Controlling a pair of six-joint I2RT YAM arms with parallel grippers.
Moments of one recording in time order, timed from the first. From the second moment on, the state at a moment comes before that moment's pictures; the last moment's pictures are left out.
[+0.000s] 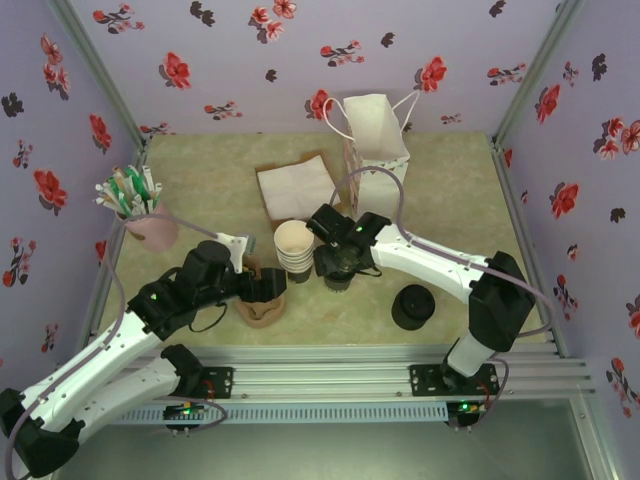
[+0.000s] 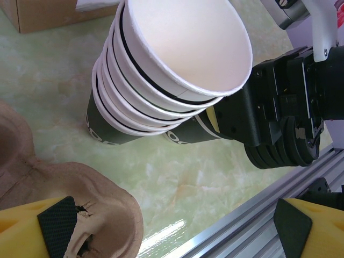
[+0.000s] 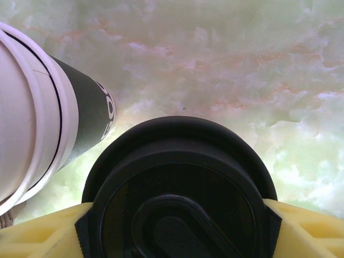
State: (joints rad) left arm -0.78 0.74 0.72 -0.62 0.10 -0.63; right arm 0.92 1.64 1.29 -0.92 0.14 0.67
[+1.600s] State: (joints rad) left arm -0.78 0.75 0.72 -0.62 0.10 -0.63; right arm 0.94 1.66 1.45 -1.14 0.12 0.66
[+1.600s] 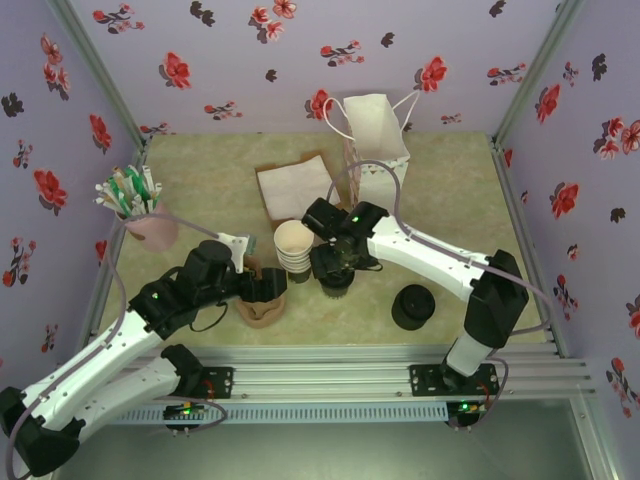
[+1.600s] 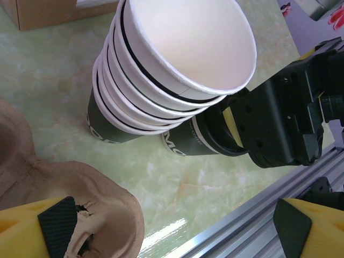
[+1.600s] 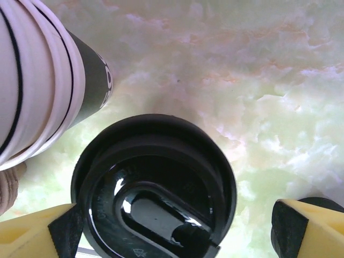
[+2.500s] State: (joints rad) left arm -1.16 1.22 1.17 -0.77 -0.16 -0.59; right arm 0.71 1.17 1.01 -0.88 -0.12 0.74
